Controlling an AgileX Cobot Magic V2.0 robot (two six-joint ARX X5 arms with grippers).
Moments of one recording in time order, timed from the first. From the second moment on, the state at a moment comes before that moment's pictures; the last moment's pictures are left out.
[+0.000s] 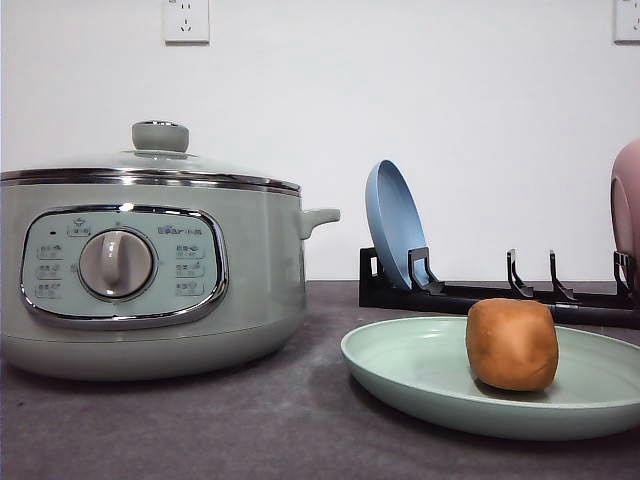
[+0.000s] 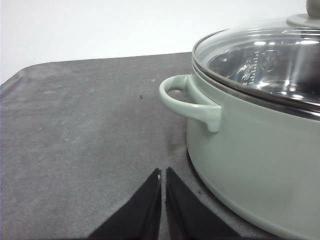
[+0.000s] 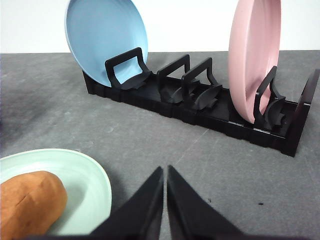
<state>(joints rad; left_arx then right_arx) 0.06 0.00 0.03 -0.18 0.11 0.09 -0.05 0.01 0.02 -0.16 -0.23 0.07</state>
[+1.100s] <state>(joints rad) 0.06 0.00 0.03 -0.18 0.11 0.09 -0.05 0.01 0.02 -0.16 -0.23 0.07</state>
